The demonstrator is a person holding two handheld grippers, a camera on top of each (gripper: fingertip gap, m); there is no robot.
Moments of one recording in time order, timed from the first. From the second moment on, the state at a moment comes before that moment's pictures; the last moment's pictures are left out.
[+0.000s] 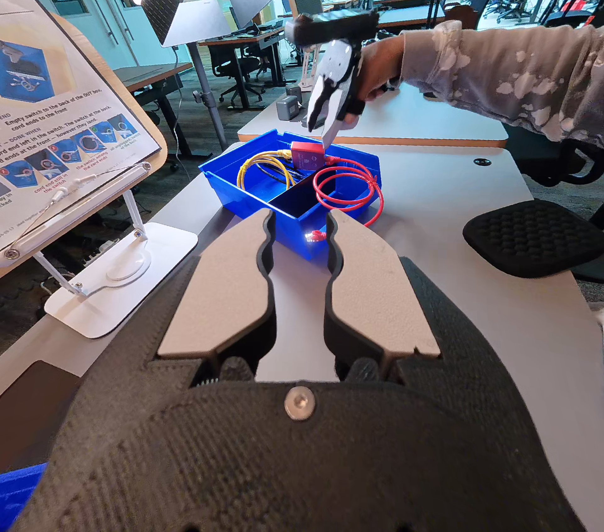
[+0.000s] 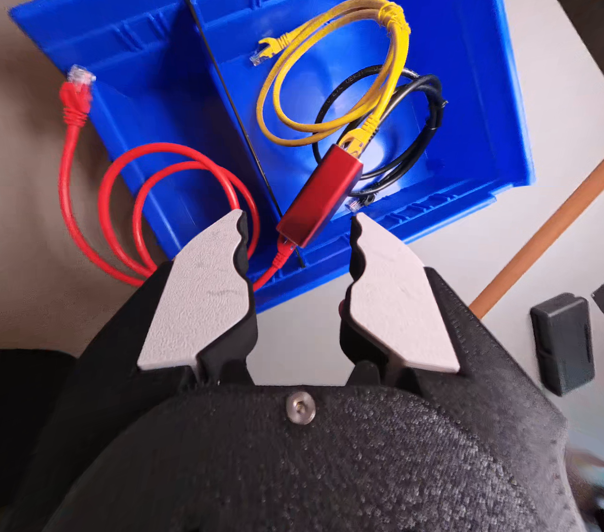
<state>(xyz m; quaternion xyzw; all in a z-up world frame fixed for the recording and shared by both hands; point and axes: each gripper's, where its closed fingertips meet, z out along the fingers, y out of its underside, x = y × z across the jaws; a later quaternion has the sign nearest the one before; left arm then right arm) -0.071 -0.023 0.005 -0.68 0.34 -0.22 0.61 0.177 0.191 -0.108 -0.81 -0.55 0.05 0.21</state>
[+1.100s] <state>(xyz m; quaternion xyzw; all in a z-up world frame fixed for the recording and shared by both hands) -0.077 -0.010 -0.030 -0.72 0.35 -0.22 0.56 0.154 0.335 -0.137 -0.76 -0.61 -0.07 0.22</state>
